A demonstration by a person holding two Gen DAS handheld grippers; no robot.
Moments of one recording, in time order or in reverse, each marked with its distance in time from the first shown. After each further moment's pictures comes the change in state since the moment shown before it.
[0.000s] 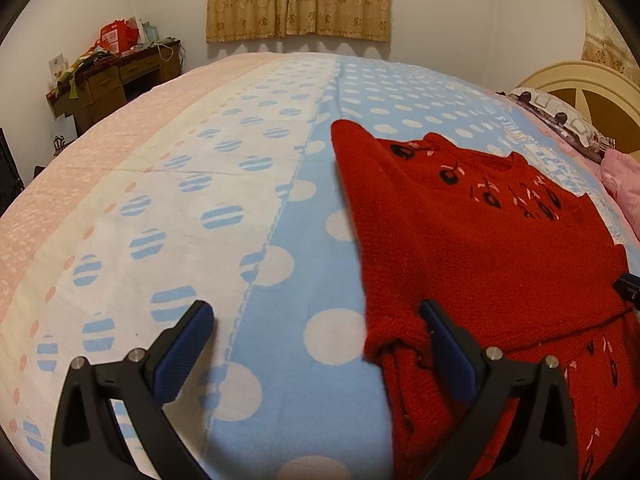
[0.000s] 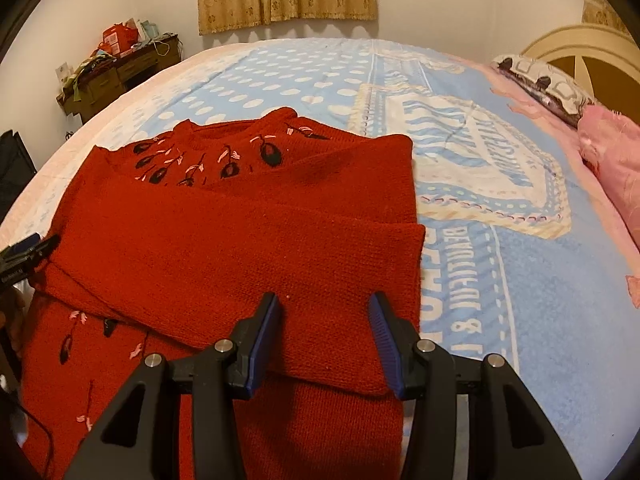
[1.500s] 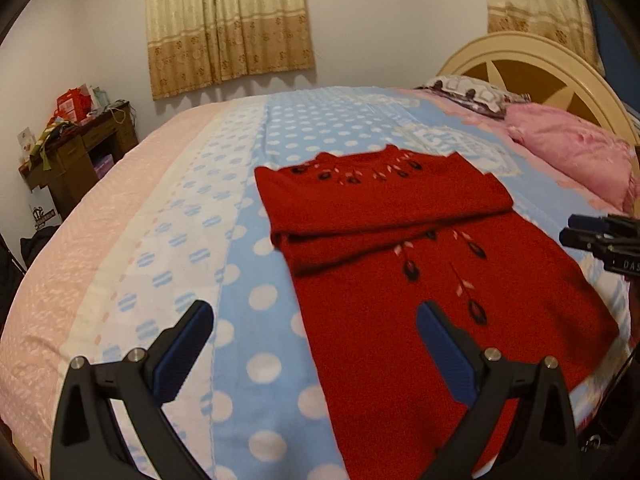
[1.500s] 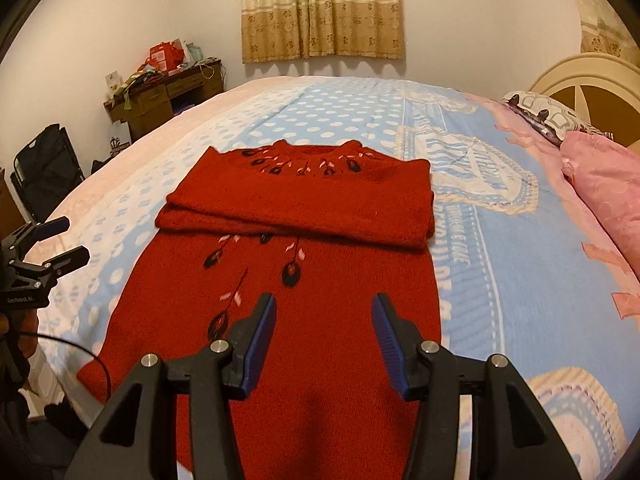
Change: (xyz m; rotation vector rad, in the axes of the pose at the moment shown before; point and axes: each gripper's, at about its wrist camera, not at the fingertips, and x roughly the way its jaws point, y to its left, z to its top) left arm -0.172 -0.035 -0.066 0.242 -0.098 -0.115; right arm -0.165 0.052 -0.091 -0.048 -0.120 0.100
